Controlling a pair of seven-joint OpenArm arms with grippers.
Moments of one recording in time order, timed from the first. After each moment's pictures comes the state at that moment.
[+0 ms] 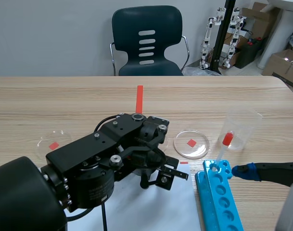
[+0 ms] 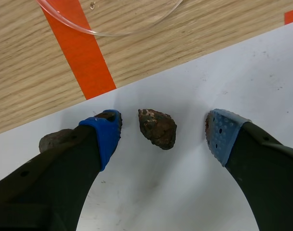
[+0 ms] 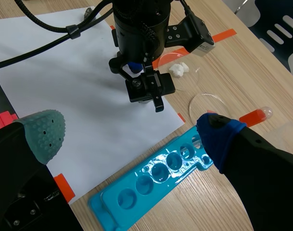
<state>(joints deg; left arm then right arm) -15.9 1.7 44.7 64.5 -13.4 22.1 54.4 -63.1 31.7 3.8 121.2 -16.8 18.3 22.5</state>
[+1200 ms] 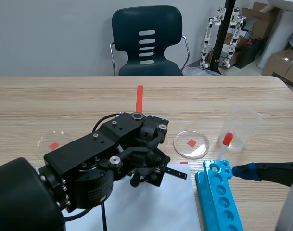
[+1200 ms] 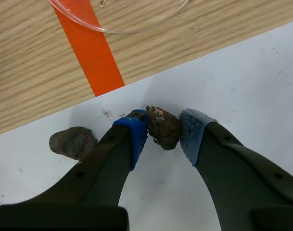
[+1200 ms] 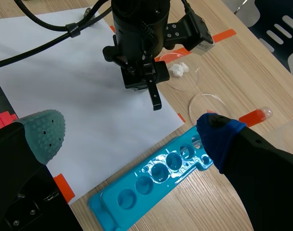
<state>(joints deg) -15.4 1.4 44.3 66.6 -11.6 22.1 56.1 -63.1 31.7 3.8 121.2 -16.8 18.3 22.5</state>
